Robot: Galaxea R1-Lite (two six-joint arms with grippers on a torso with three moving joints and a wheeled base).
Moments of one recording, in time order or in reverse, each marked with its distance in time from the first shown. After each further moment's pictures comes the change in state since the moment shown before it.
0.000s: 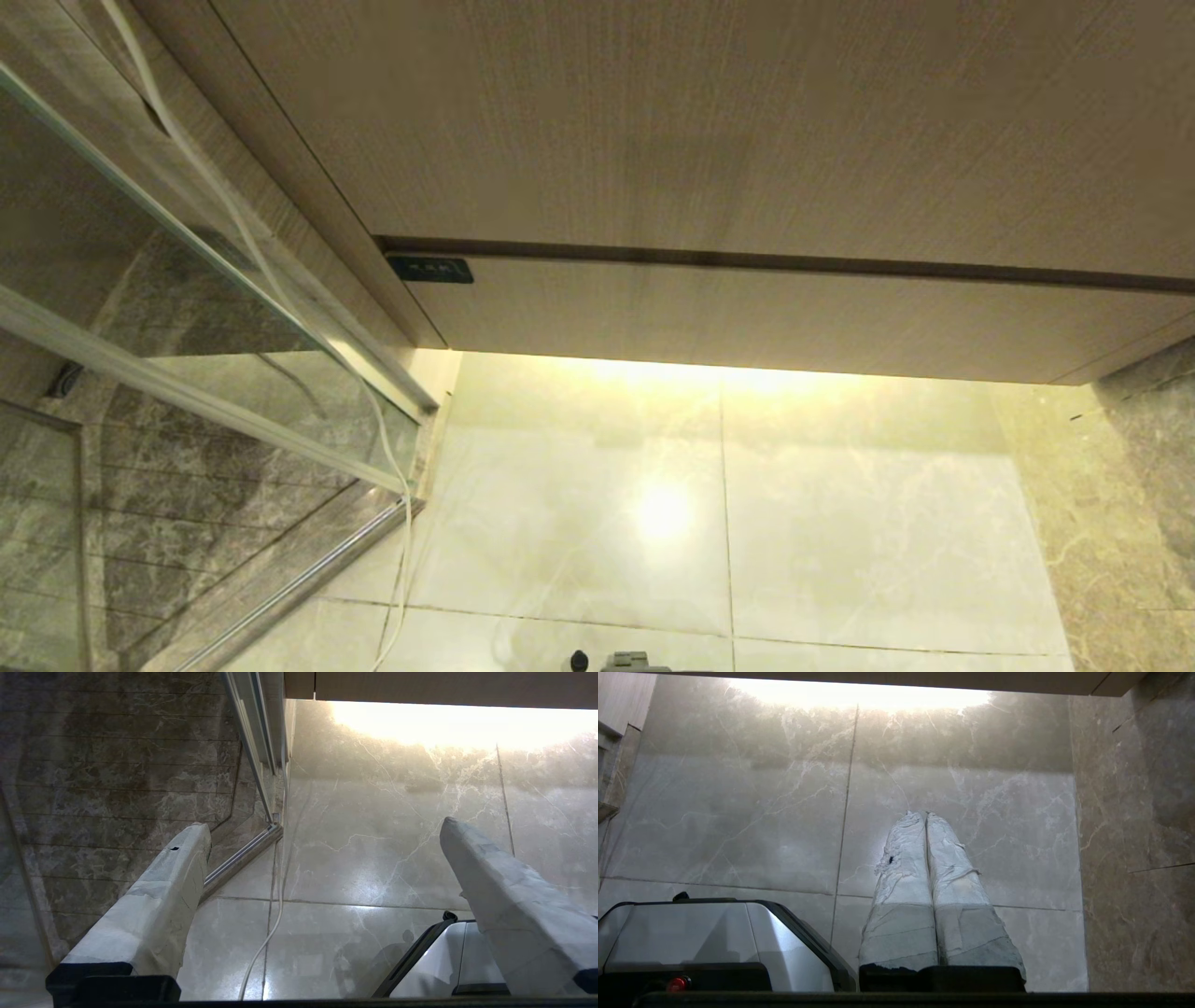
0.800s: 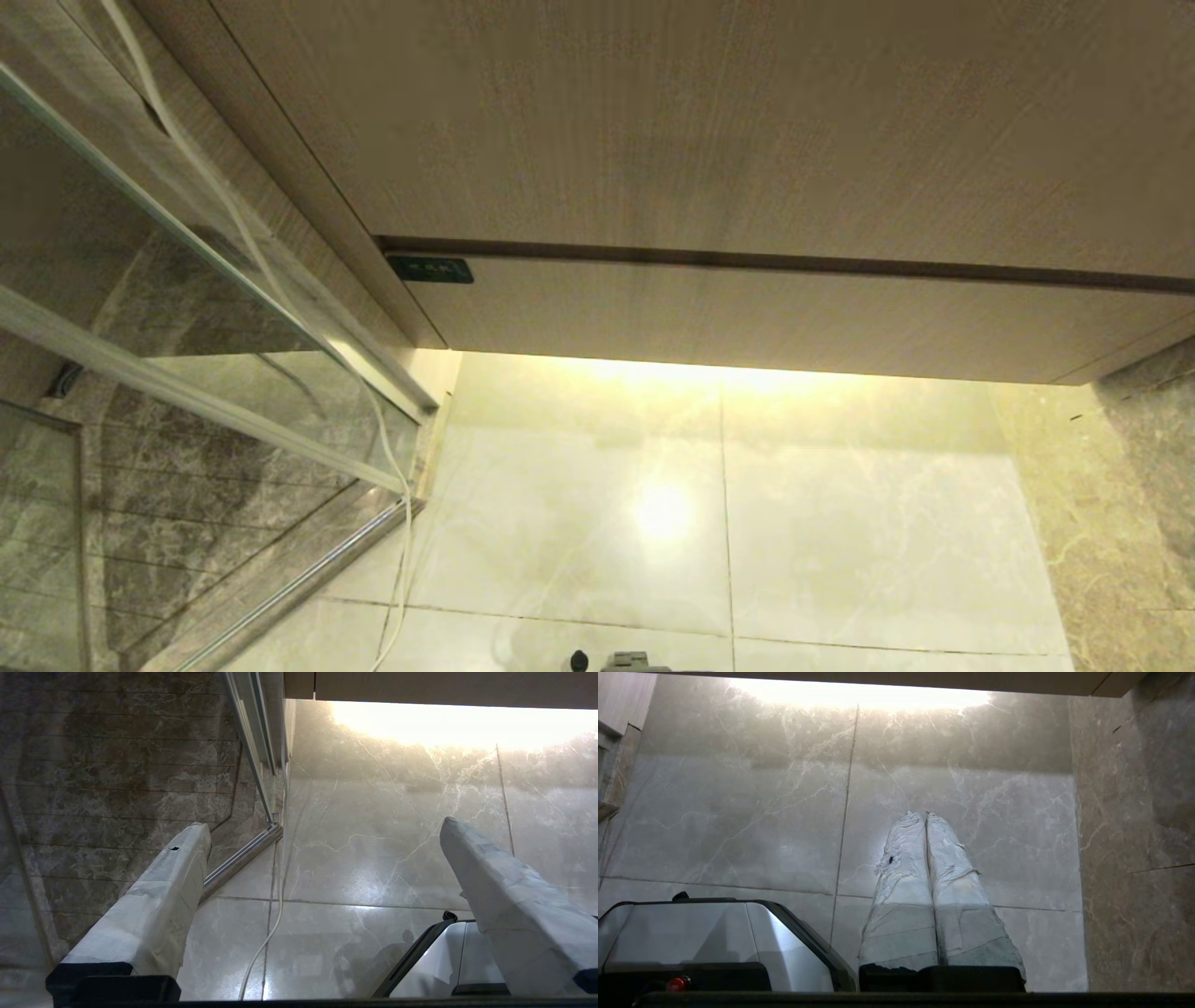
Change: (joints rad) left arm 0.000 0.000 0.000 0.000 0.000 0.000; right arm 0.000 0.000 0.000 -0.001 0.000 -0.001
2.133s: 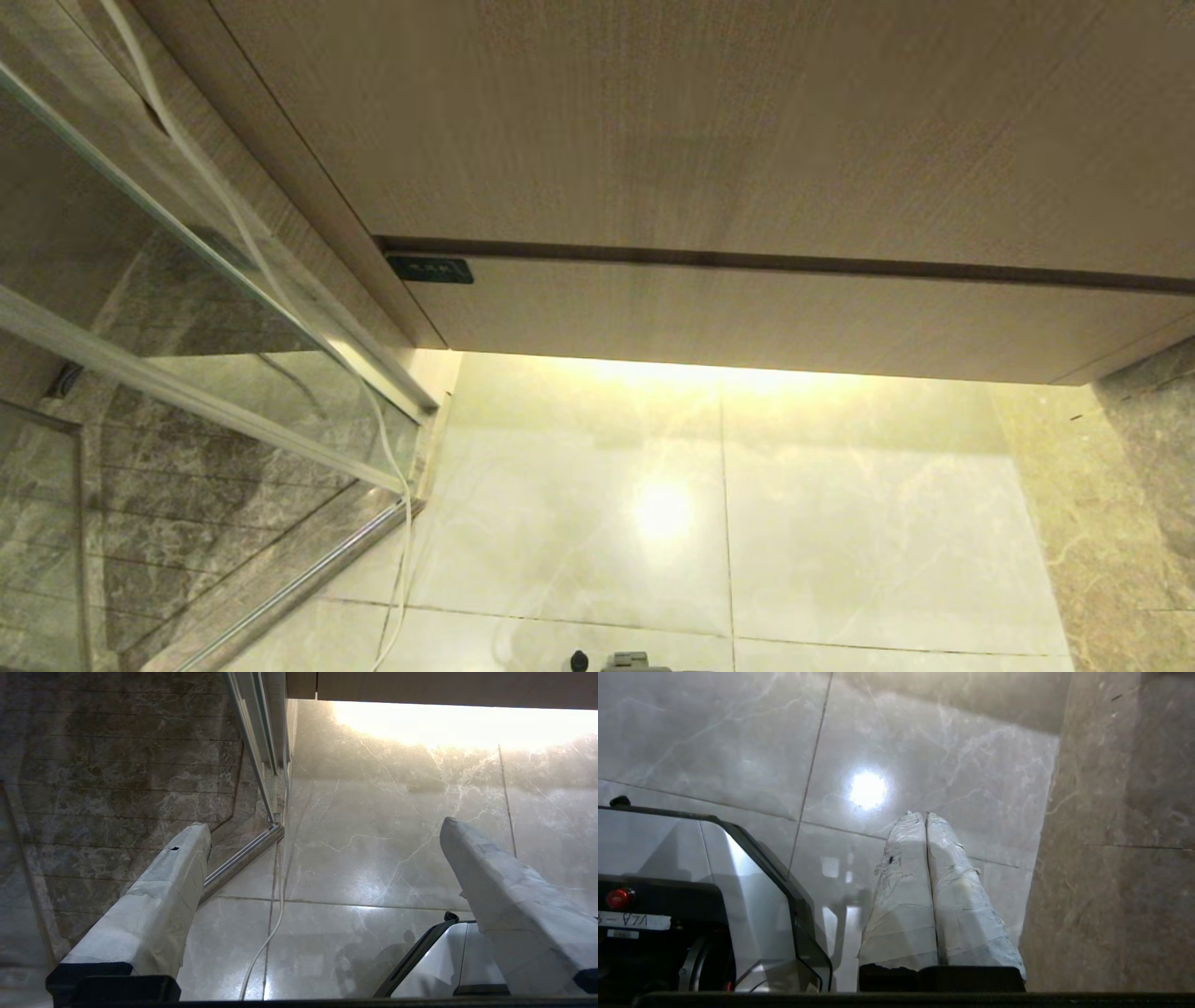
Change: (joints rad) left arm 0.000 0.000 0.000 0.000 0.000 0.000; right arm -0.014 0.206 -0.064 0.070 -0.006 -0.195
